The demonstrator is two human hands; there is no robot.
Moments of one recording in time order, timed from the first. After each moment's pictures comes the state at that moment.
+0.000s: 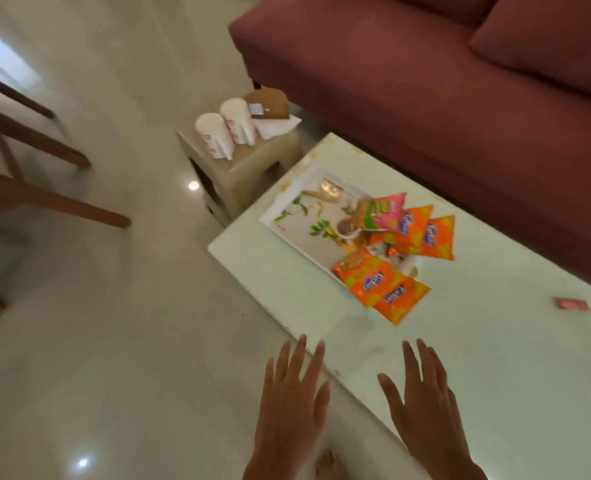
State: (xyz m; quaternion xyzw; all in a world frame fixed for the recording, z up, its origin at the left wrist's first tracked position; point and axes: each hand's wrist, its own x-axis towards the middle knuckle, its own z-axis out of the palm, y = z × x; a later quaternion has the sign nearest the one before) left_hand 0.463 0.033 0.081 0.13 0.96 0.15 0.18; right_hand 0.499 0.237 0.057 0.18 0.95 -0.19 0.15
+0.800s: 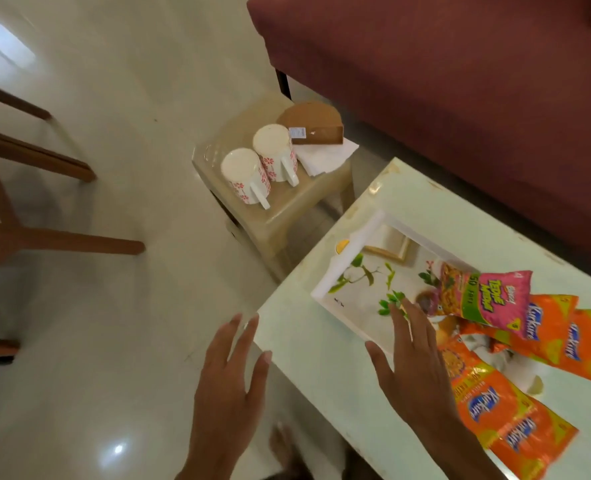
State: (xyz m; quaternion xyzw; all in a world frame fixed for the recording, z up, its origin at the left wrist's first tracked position) left_hand 0.186 -0.109 0.092 -0.04 0.95 0.27 0.13; right_hand 0.199 0.136 0.028 0.14 0.95 -0.26 0.13
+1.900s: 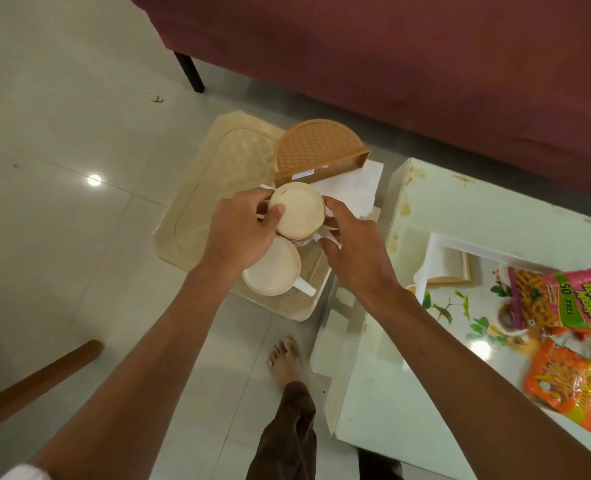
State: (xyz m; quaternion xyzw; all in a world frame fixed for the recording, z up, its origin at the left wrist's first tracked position) left_hand -0.266 -0.125 0.038 0.18 0.90 0.31 0.25; right_hand -0.151 0.006 0.020 0.28 0.88 -0.39 0.05
